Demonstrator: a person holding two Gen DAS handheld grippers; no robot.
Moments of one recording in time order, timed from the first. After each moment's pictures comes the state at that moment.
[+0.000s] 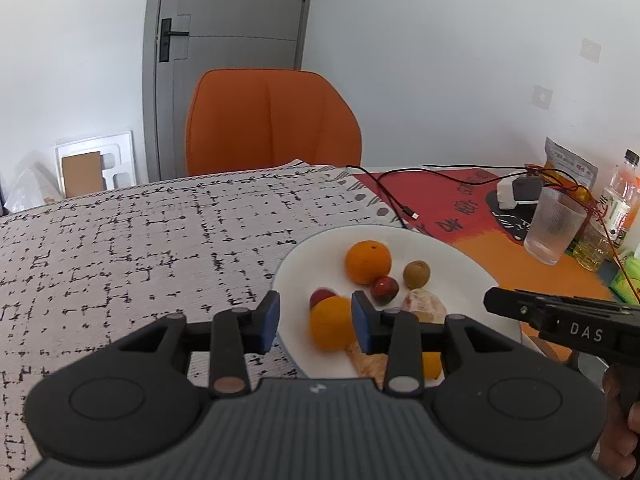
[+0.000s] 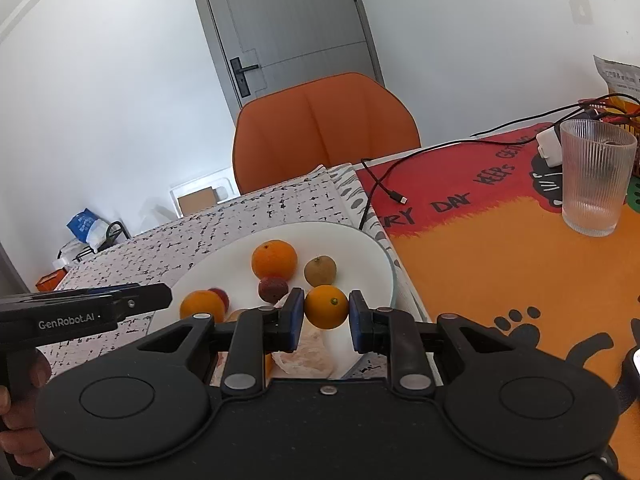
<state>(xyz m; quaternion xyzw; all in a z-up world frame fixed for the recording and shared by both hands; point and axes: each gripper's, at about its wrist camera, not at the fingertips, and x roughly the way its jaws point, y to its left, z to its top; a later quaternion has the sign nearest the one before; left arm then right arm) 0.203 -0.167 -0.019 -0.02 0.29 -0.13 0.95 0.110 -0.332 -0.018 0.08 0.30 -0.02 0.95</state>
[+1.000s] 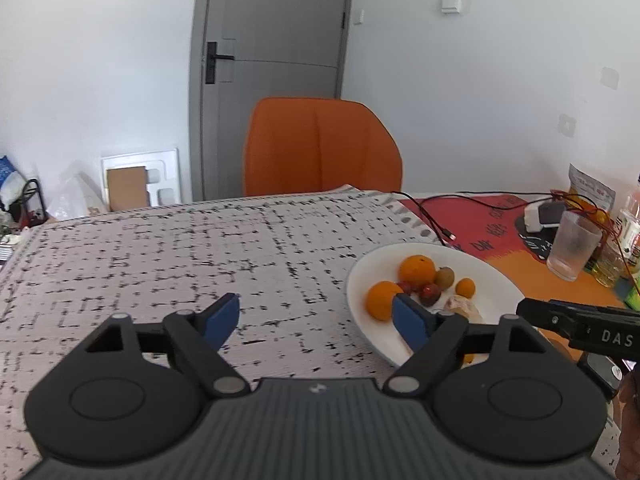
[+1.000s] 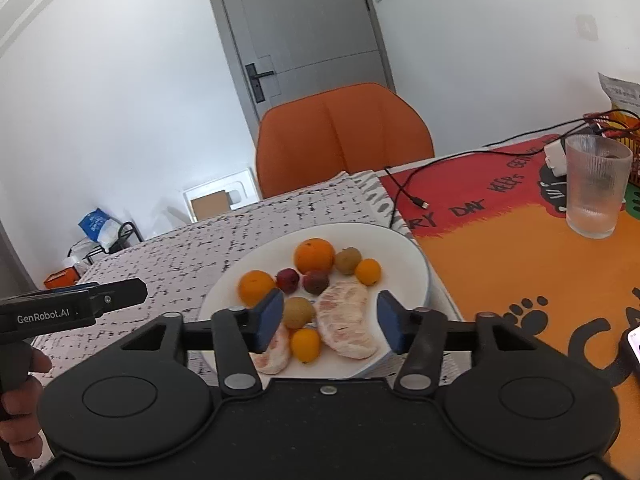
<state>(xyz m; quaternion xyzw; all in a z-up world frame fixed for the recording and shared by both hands) 0.155 -0.119 0.007 -0.02 0.25 -0.07 0.96 0.084 -0.300 0.001 0.07 0.29 0.00 0.96</state>
